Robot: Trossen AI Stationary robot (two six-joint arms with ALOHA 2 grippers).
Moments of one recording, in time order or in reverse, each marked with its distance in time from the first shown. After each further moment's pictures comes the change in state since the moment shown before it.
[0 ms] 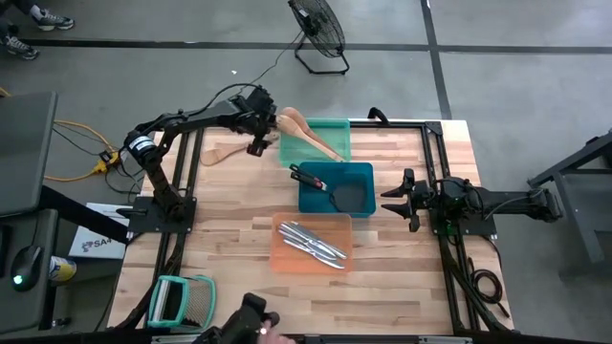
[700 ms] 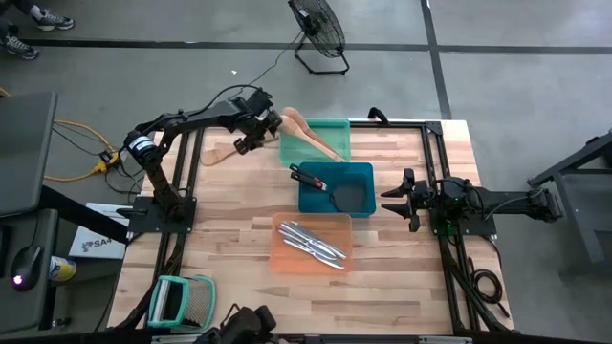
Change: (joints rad) left arm 0.000 0.000 0.000 -0.104 -0.034 0.617; right arm 0.000 0.000 0.000 0.000 0.000 0.000
